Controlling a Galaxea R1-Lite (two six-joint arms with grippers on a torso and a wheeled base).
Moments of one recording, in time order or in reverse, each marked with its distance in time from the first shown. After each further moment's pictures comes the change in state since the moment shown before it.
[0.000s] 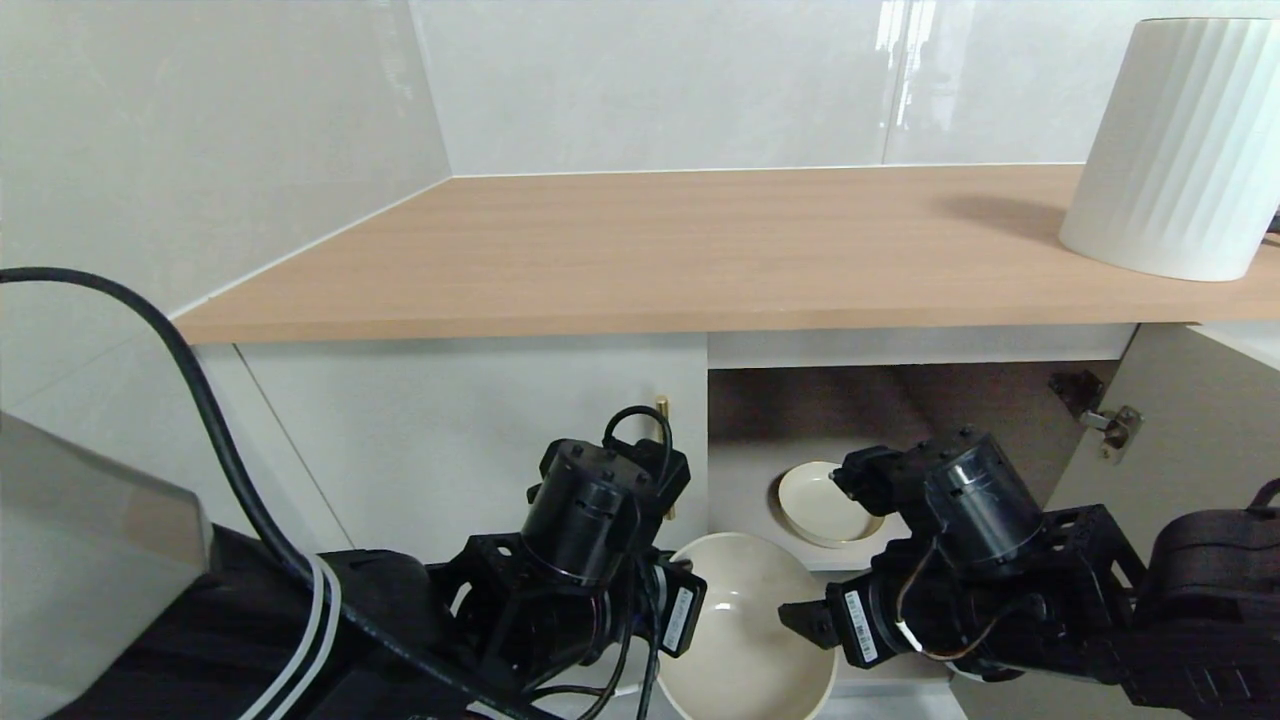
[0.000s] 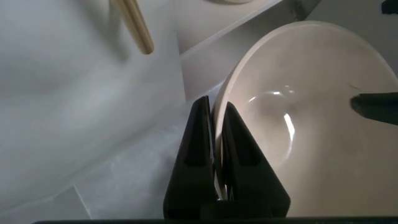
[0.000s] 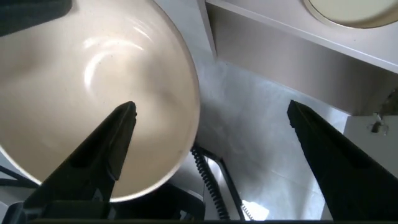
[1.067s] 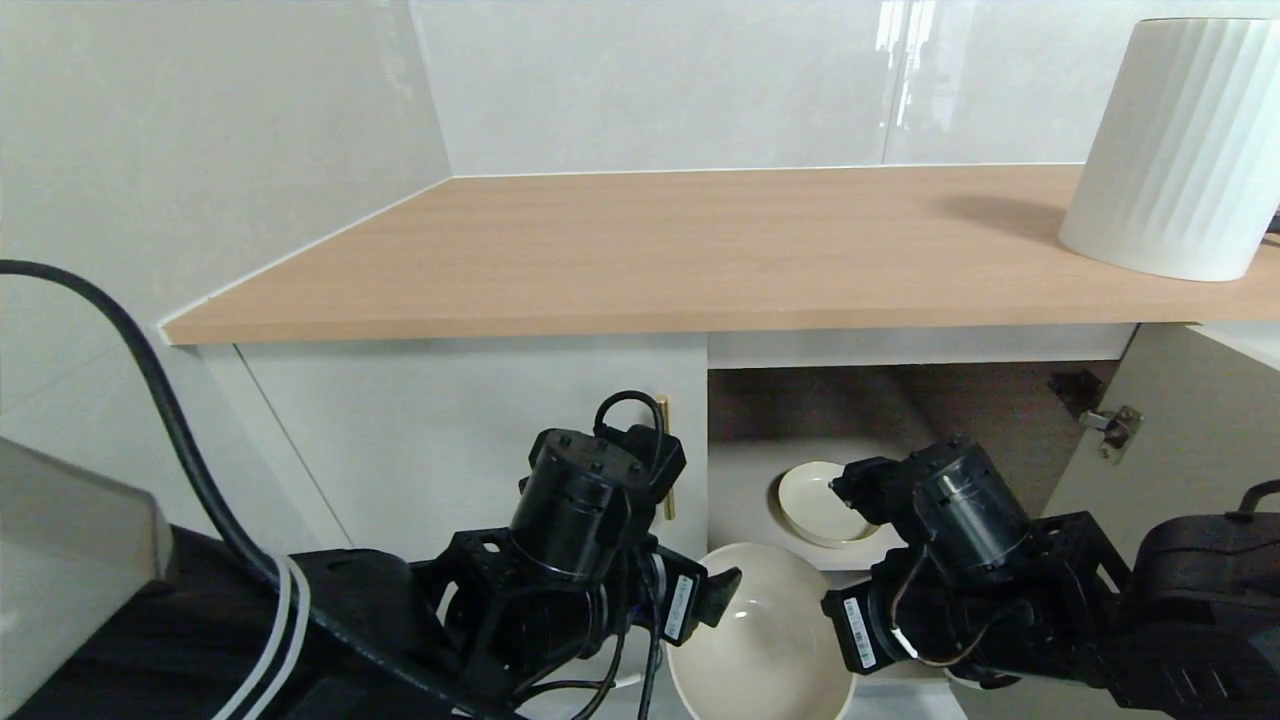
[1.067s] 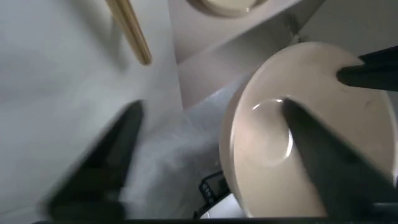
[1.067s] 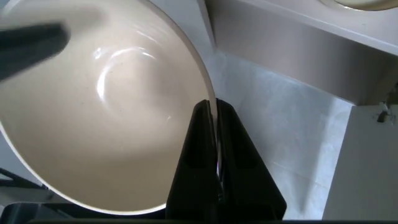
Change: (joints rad) left arm -0.007 -0.037 0.004 -0.018 0.020 -0.015; right arm -0.010 0.024 0.010 0.001 0.000 0.028
